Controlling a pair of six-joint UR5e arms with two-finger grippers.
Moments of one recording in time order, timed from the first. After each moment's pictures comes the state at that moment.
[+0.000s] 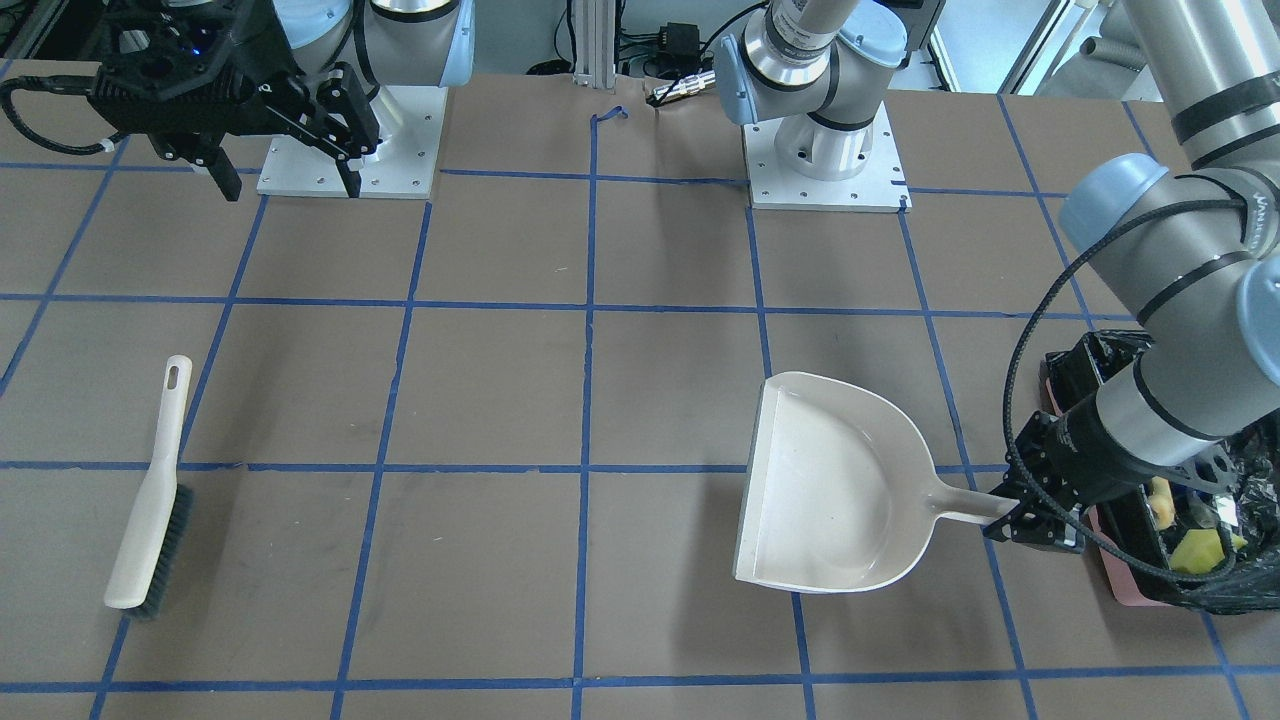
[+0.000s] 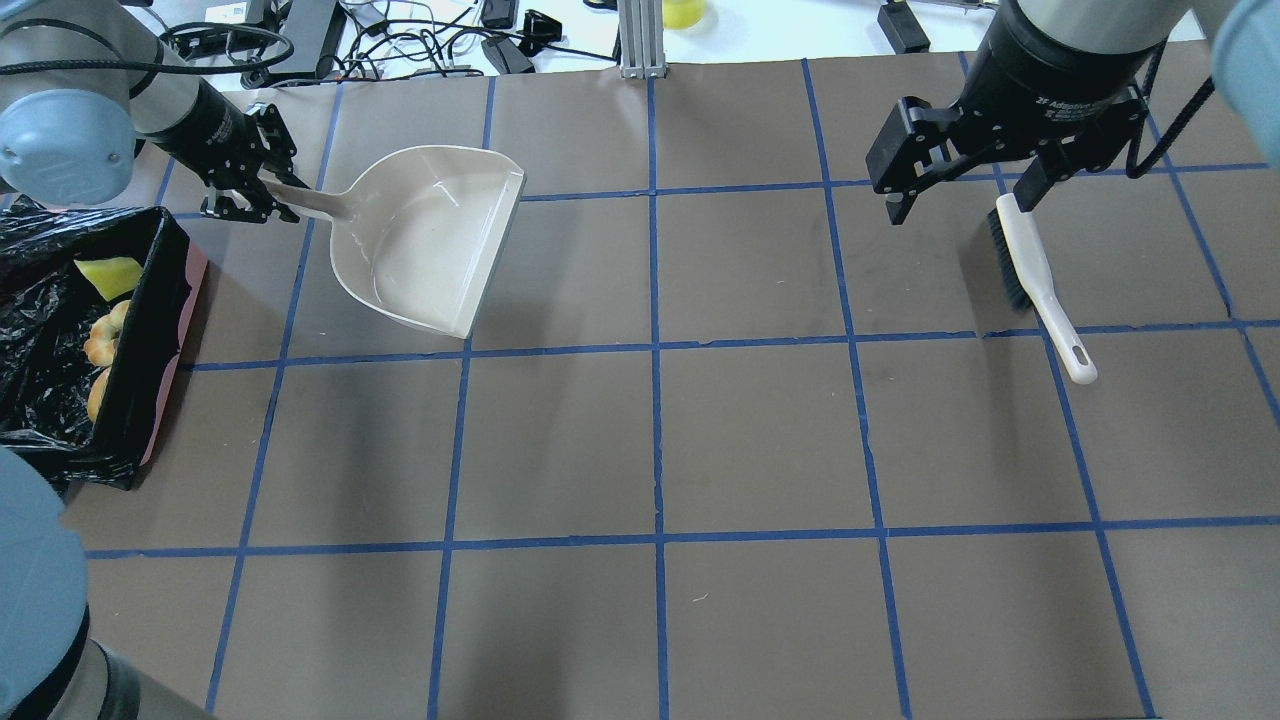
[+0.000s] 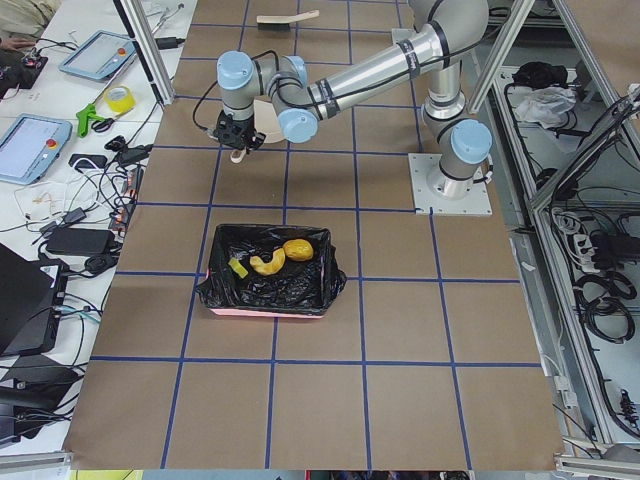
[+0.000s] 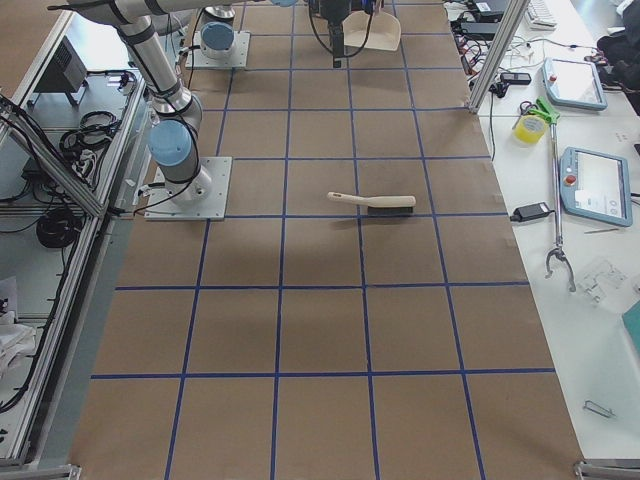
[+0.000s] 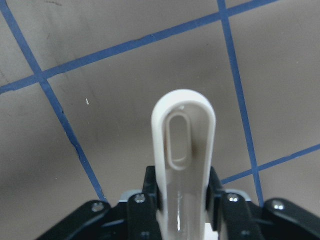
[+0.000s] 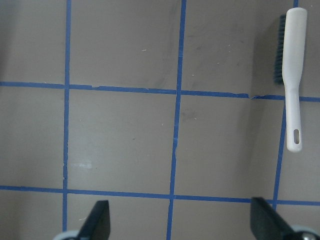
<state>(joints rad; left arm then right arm) -1.27 -1.97 -1.52 -1.17 1.41 -1.00 1.60 -1.64 1.52 -1.50 -1.56 -0.04</state>
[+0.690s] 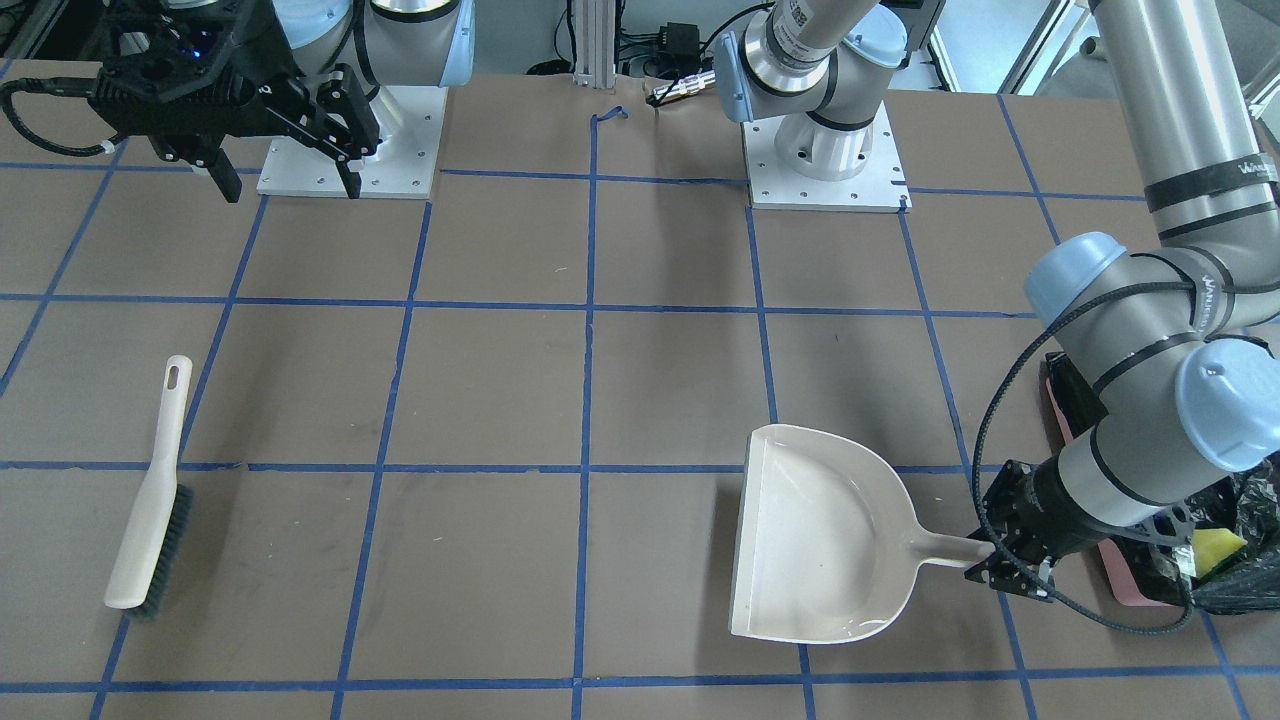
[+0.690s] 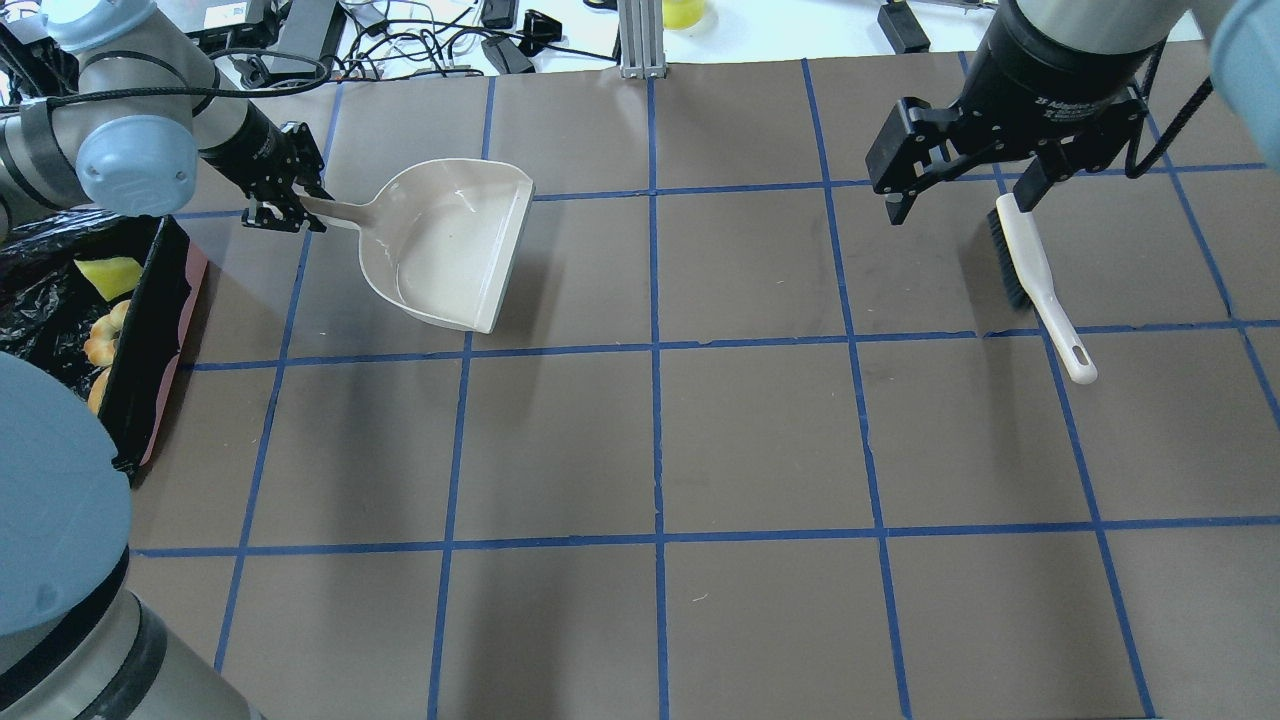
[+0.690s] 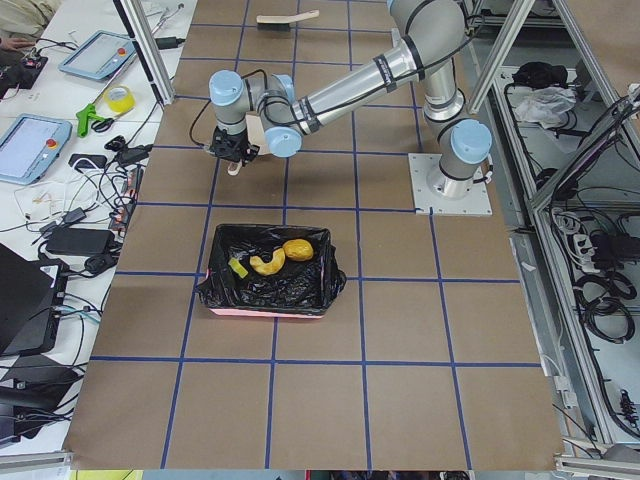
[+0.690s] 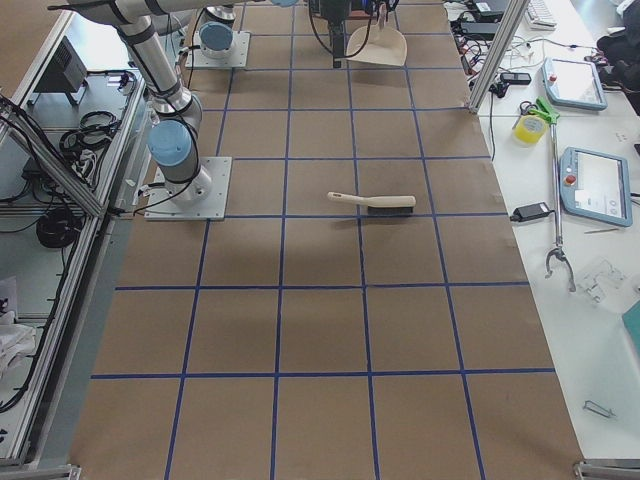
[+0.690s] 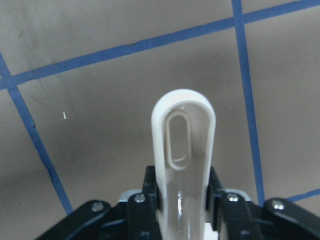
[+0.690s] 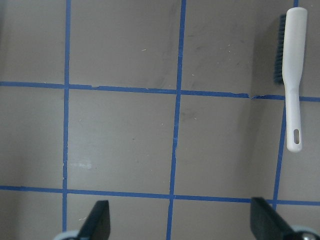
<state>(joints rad) -1.30 -2.07 -1.50 -1.08 1.44 -1.07 1.60 -1.64 1.52 -1.50 -1.56 -0.04</state>
